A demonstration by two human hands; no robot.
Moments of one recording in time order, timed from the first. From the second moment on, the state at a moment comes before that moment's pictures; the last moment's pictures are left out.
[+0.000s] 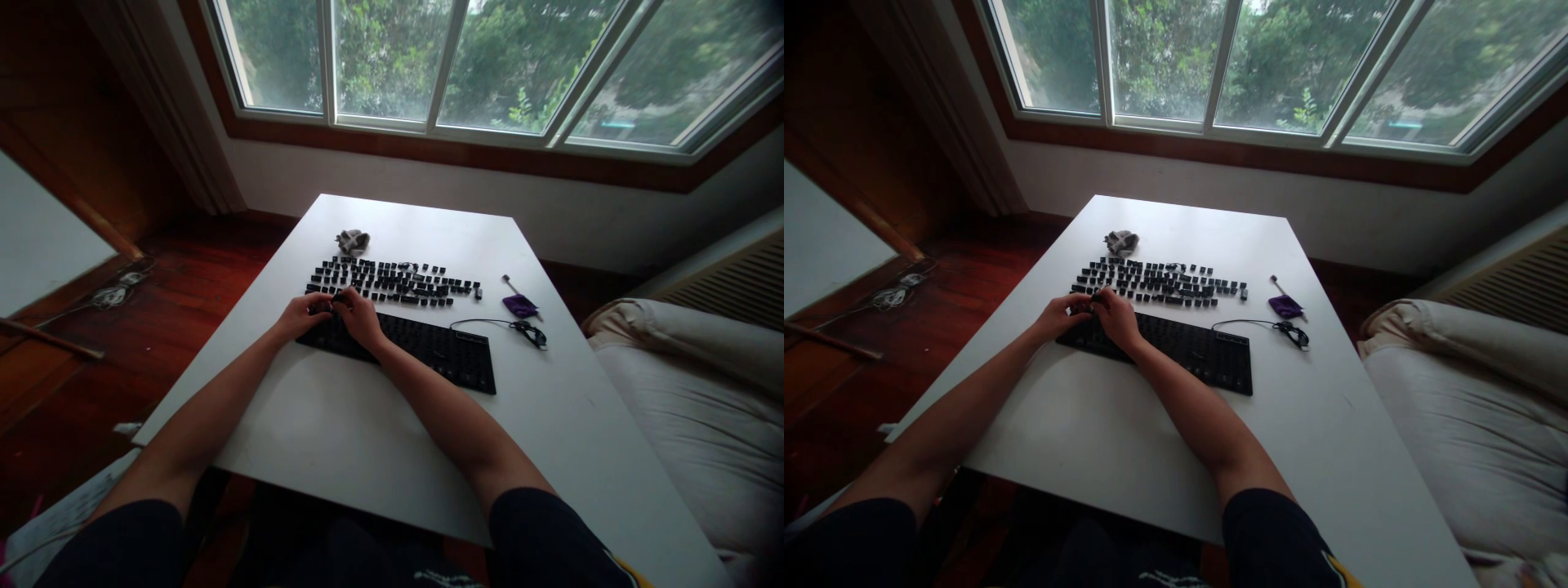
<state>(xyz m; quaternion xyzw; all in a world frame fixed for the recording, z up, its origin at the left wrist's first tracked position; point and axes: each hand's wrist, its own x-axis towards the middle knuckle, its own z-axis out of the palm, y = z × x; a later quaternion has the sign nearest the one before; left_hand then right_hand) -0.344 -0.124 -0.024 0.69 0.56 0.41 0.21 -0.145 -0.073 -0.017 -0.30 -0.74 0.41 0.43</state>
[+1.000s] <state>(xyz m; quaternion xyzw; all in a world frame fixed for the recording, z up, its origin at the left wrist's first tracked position) -0.331 -0.122 -0.027 0.65 0.54 0.46 0.25 -0.158 -0.056 -0.034 -0.31 -0.50 0.66 0.47</state>
